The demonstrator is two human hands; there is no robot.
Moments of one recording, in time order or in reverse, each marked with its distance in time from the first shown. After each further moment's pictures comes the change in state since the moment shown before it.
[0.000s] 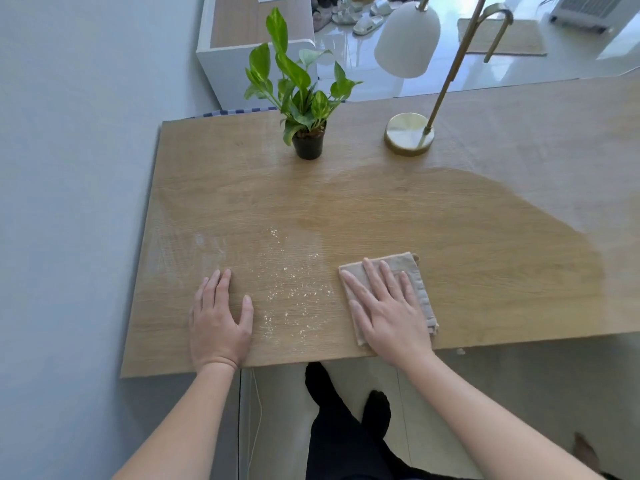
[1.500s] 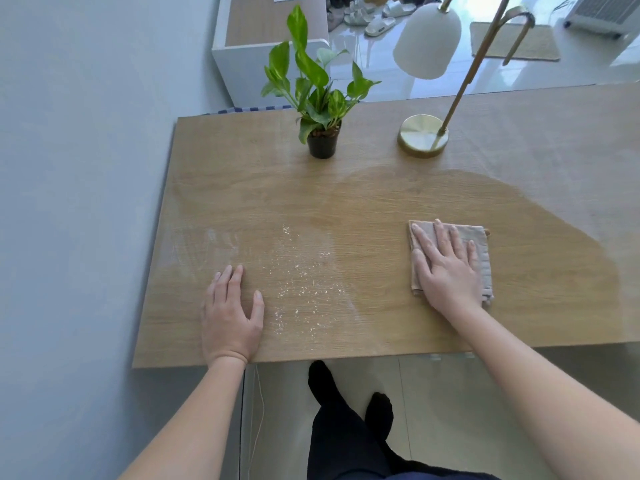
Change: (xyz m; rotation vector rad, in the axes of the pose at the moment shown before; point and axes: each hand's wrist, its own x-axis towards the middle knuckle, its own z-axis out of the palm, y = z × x) left_hand -0.002 -0.002 0.001 -0.010 0.003 0.003; right_hand 0.047 0.075 -0.040 0.017 0.059 0.295
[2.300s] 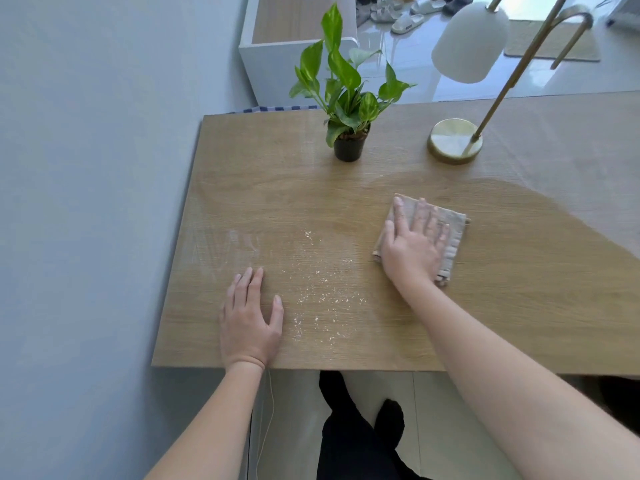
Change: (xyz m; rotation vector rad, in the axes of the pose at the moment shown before) left_hand 0.003 -0.001 0.001 -0.005 -0.002 -0.010; right_hand 0.067 -0.117 0.019 0.014 0.008 0.110
